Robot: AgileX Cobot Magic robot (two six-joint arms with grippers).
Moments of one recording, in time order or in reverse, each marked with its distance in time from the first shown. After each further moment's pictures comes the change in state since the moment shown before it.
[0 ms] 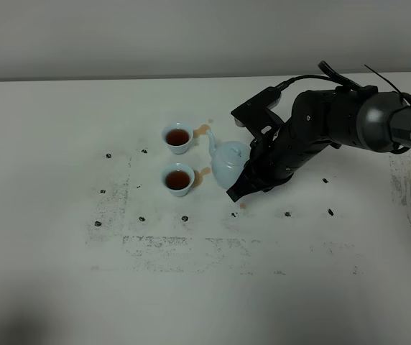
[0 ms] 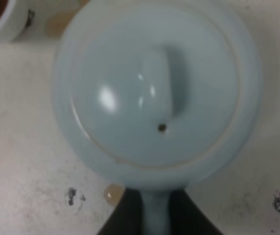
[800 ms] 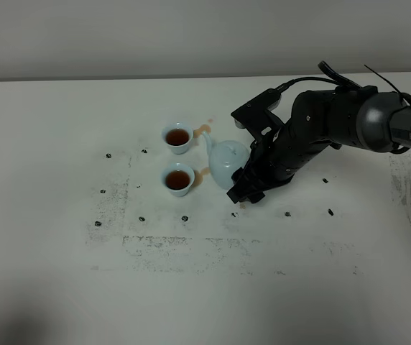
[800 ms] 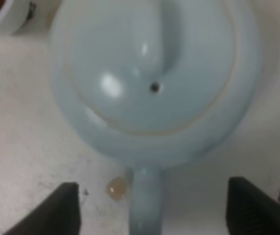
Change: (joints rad) left arm 0.000 0.000 0.000 0.000 0.000 0.000; right arm 0.000 0.000 -0.001 0.000 0.014 0.006
